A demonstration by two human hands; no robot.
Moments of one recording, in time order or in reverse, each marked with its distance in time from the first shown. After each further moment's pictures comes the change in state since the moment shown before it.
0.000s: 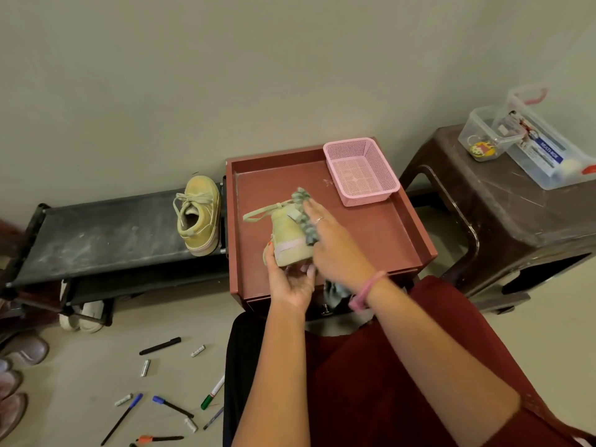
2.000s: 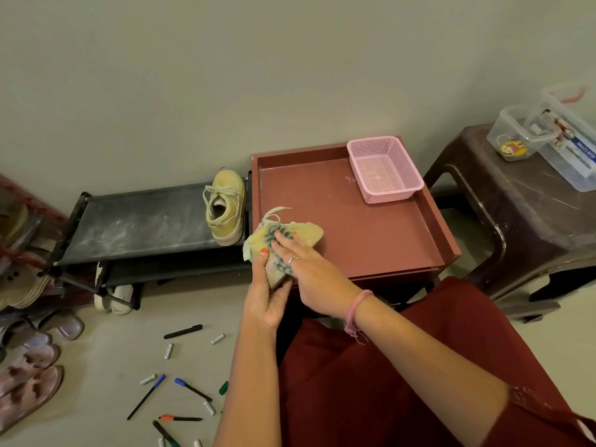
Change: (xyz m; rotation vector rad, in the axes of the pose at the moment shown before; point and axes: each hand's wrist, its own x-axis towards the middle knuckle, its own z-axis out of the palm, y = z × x) left_hand -0.059 0.055 -0.037 0.267 -0.032 0.210; right_hand -0.023 0.001 0.071 -0.269 -0.206 -0.329
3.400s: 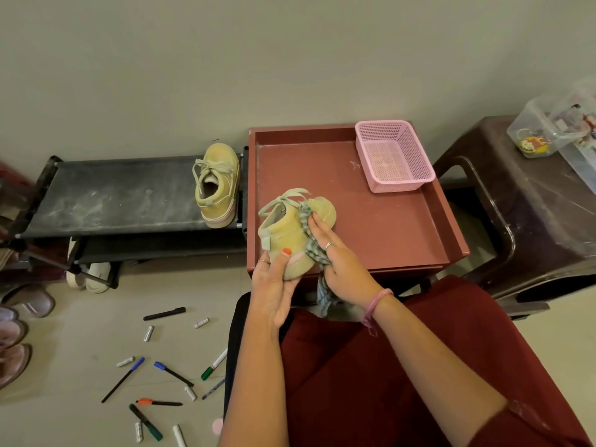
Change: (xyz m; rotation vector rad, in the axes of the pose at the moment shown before) left_hand 0.032 -0.024 -0.023 0.096 -0.153 0.055; right_hand 0.002 0.049 0.001 0.040 0.062 0.113
